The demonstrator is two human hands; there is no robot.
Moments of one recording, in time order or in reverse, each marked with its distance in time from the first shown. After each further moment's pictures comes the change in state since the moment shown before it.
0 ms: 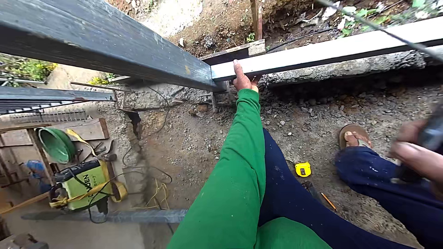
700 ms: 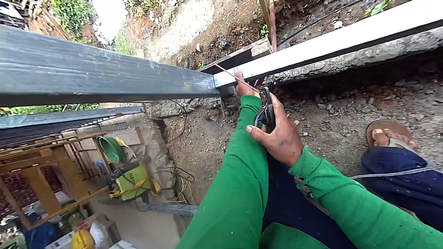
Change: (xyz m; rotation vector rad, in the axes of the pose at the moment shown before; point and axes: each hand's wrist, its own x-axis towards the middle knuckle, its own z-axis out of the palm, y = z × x) left_hand -0.025 0.008 0.010 0.114 0.052 0.019; right_hand 0.074 0.022 0.196 0.186 -0.182 0.176
